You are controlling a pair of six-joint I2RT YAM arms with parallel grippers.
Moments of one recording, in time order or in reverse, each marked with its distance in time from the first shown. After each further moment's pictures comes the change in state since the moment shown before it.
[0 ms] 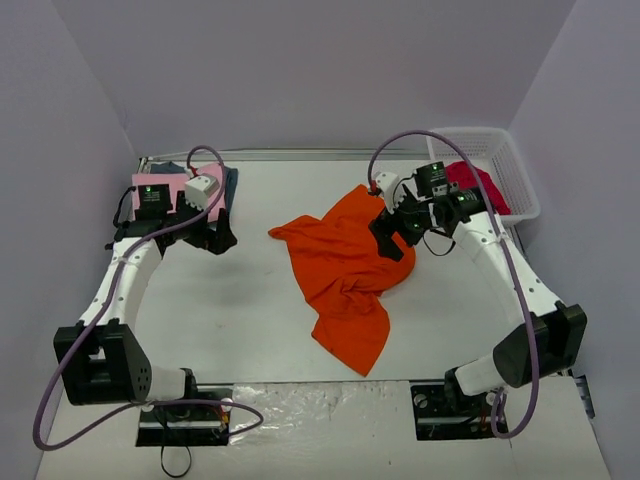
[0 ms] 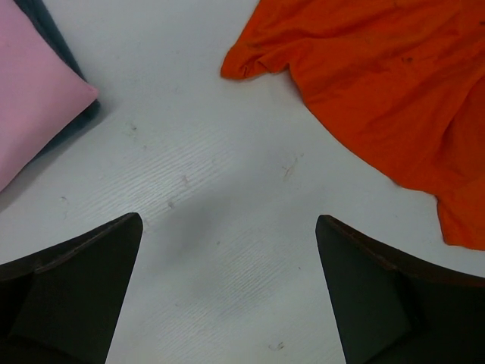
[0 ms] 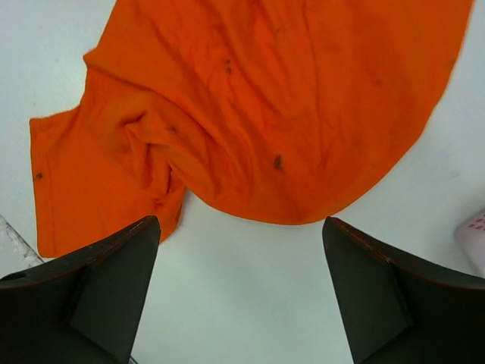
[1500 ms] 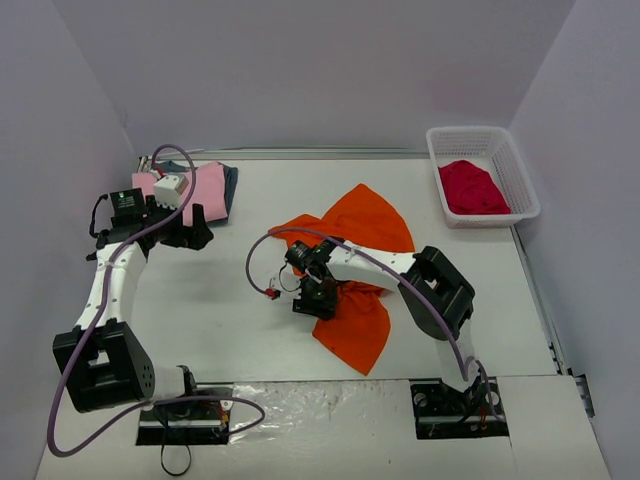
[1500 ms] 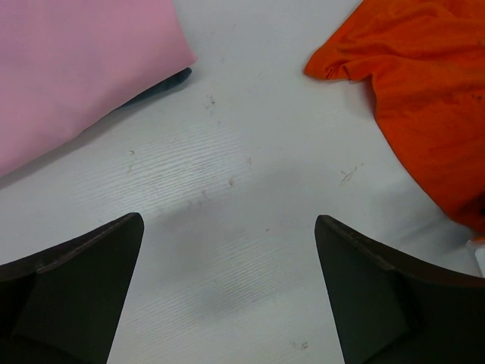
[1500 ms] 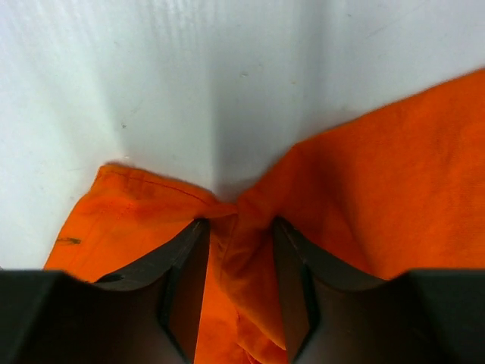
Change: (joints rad) left arm 0.139 -0.001 -0.045 0.052 -0.047 -0.054; right arm 0.601 0.577 -0.042 0.098 0.185 -0.078
